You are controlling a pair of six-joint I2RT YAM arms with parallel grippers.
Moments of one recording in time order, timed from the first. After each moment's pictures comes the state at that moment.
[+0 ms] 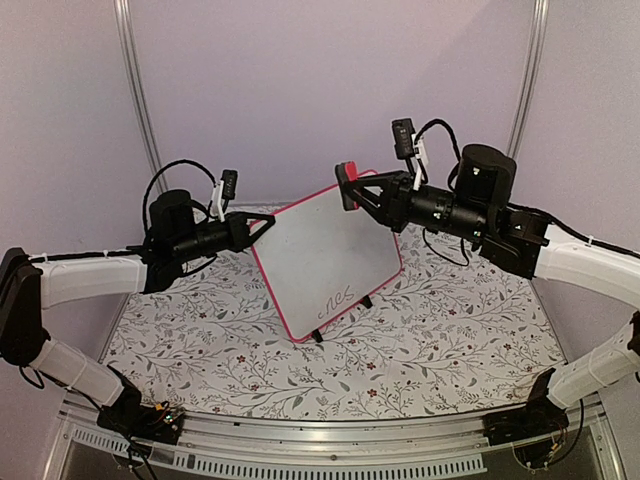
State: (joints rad) left arm -0.52 1.39 0.77 0.51 0.44 -0.48; right arm 0.89 1.32 1.15 0.19 -0.22 0.30
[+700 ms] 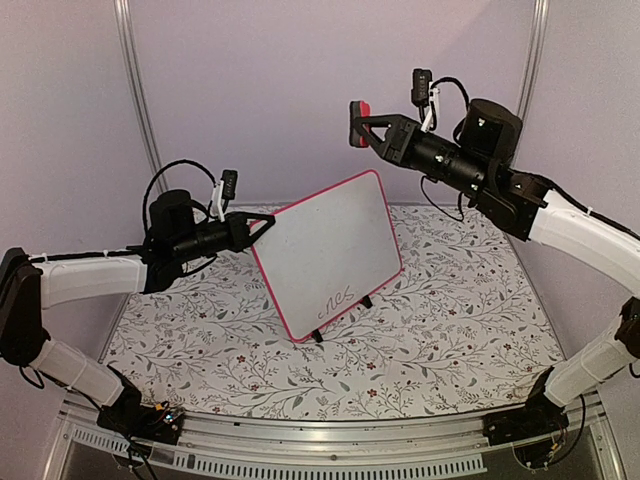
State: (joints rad) left arm -0.52 1.39 0.77 0.51 0.44 -0.48; right arm 0.80 1.42 1.39 0.18 -0.13 0.51
